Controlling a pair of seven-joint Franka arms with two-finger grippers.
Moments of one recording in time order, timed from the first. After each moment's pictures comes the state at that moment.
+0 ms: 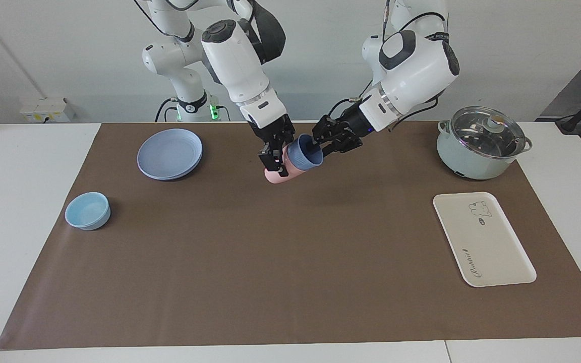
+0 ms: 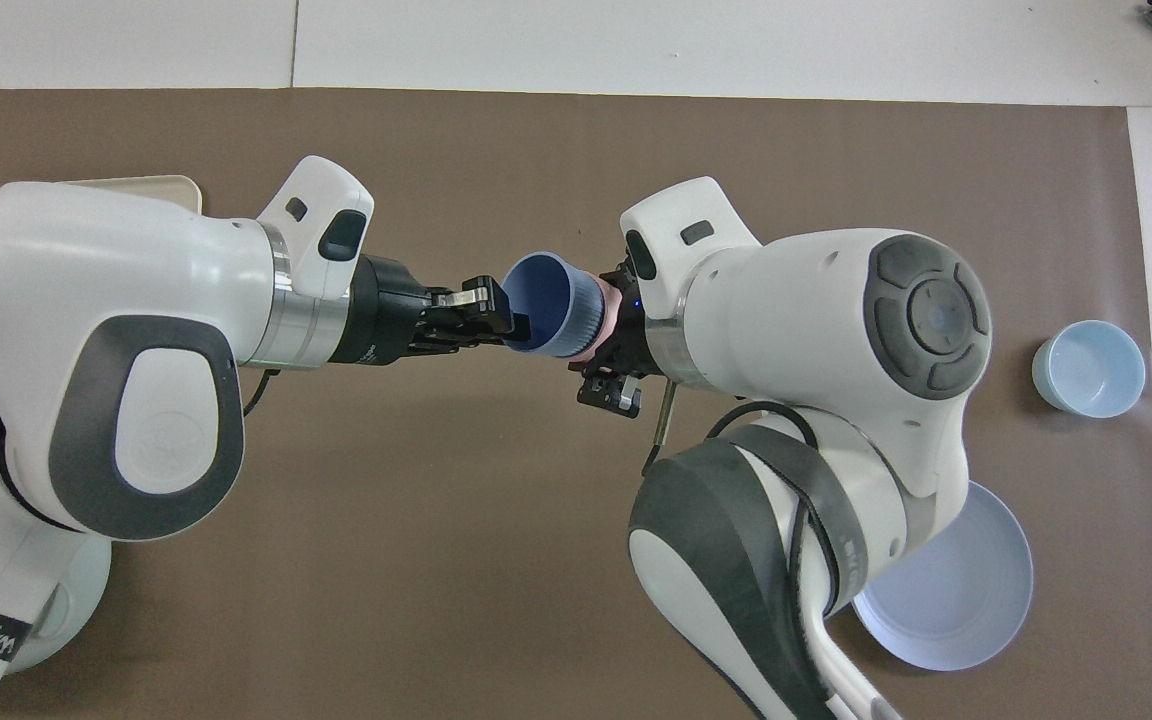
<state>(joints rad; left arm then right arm) -0.33 0.03 -0.10 -1.83 -0.79 2.08 -0.20 0.60 0.12 -0.09 -1.74 0.30 2.20 -0.87</state>
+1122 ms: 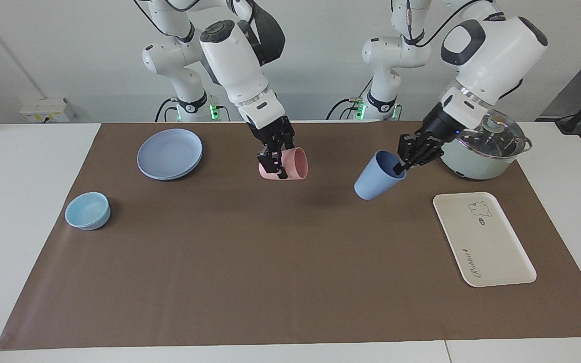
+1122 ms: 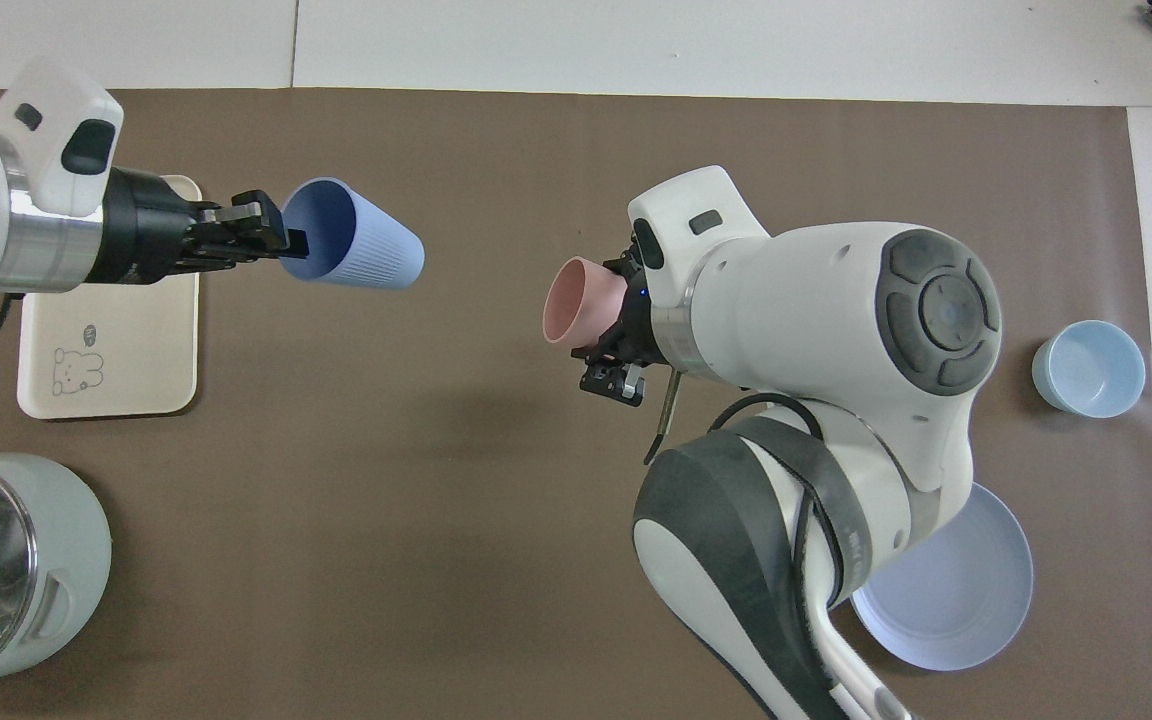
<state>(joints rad) -0.06 0.03 -0.07 -1.73 -0.41 1.99 -0.12 0.59 0.13 -0.10 -1.73 0.30 2.22 -0.87</state>
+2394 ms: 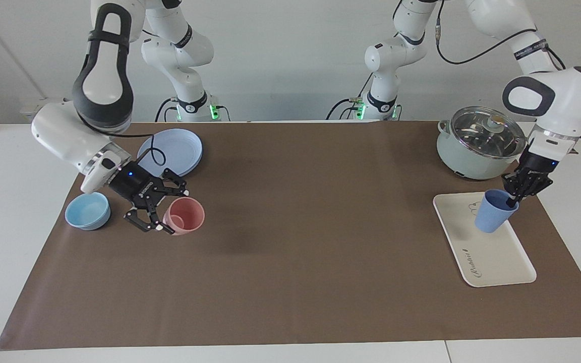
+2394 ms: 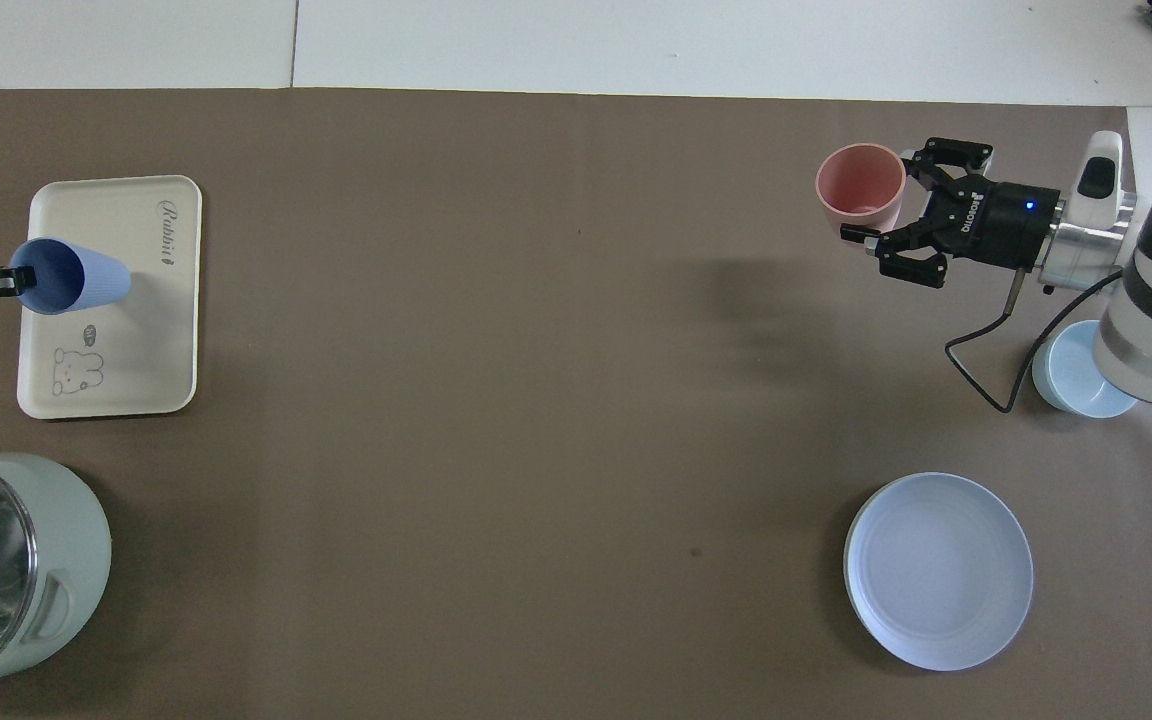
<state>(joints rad) 0.33 0.25 -0.07 -1.96 -0.28 2.51 0.52 -0.05 0.36 -0.11 -1.81 1.40 2.00 -2.05</state>
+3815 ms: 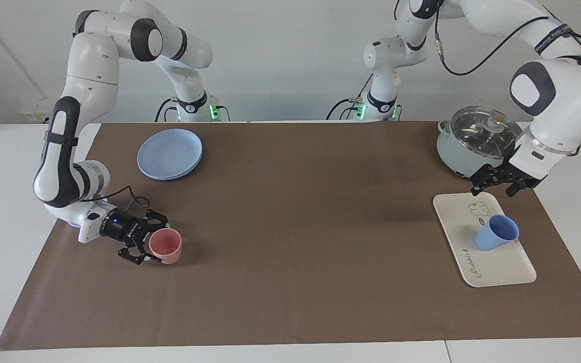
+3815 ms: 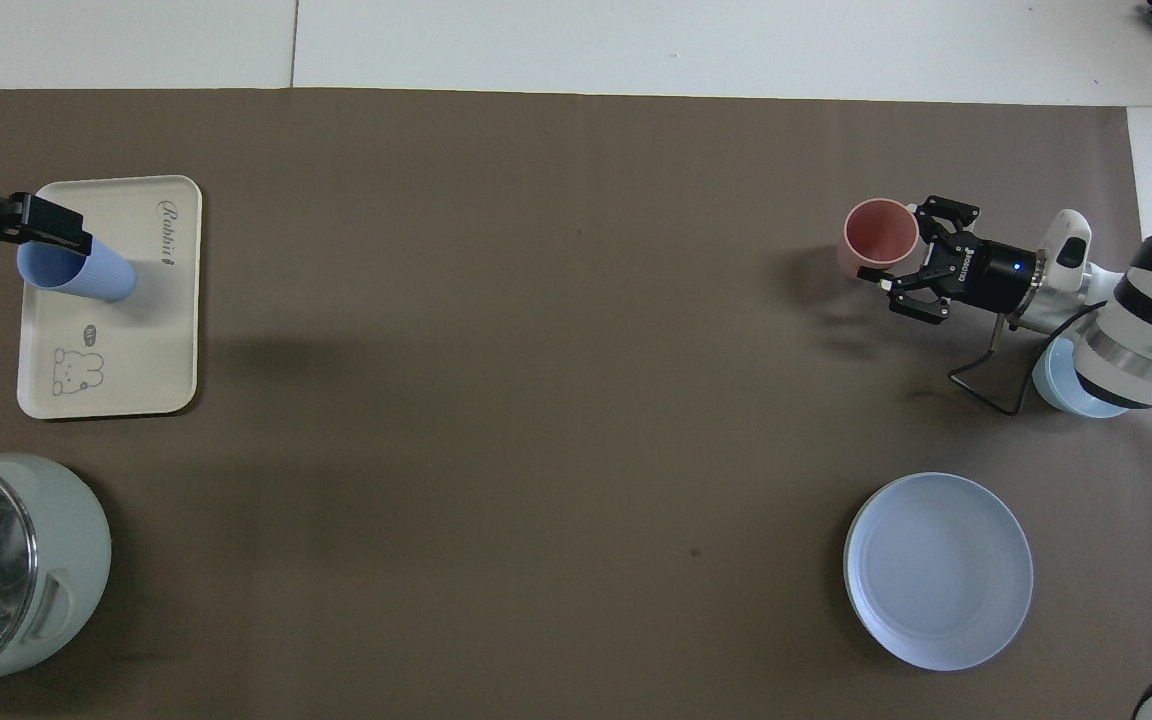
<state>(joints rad) 0.11 0.28 -0.09 -1.44 -0.01 1.70 0.12 -0.20 0.64 -0.10 -1.76 1.56 1.74 -2.34</state>
